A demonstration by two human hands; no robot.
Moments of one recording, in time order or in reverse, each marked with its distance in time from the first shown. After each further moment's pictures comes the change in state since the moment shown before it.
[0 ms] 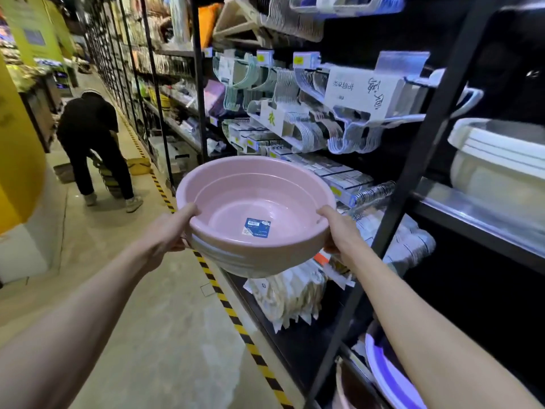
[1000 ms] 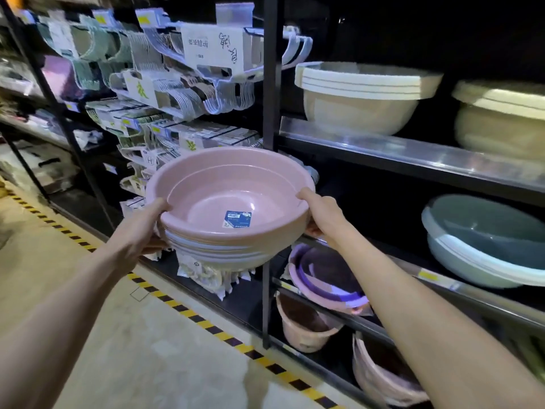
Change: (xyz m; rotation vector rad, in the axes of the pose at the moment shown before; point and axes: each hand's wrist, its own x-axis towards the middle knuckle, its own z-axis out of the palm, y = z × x) left_hand -0.081 0.010 0.108 0.069 -0.318 0.048; right_hand -0.143 0.068 -0.142 0.049 0.366 0.159
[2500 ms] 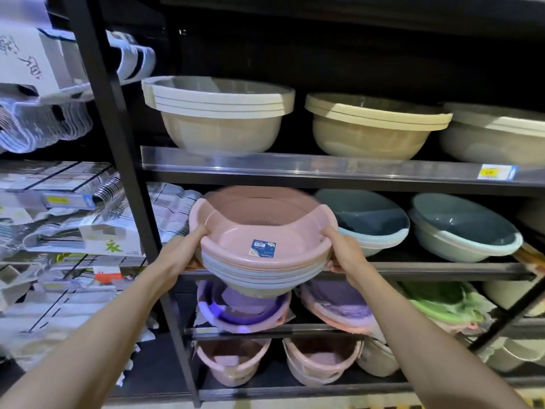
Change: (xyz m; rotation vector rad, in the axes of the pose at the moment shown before) left_hand 0.096 0.056 0.276 0.060 -0.644 0.142; right_hand -0.026 0.093 -0.190 0.137 0.600 0.152
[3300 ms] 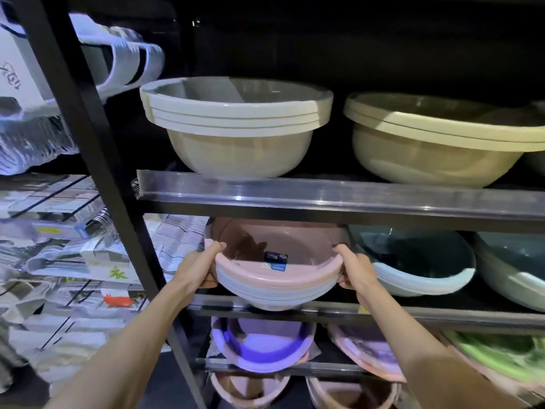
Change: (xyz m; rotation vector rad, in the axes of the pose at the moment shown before) left_hand 0.111 -0.010 0.012 -0.105 0.048 -0.112; right_hand 0.120 0.008 0.055 0.041 -0.022 0.098
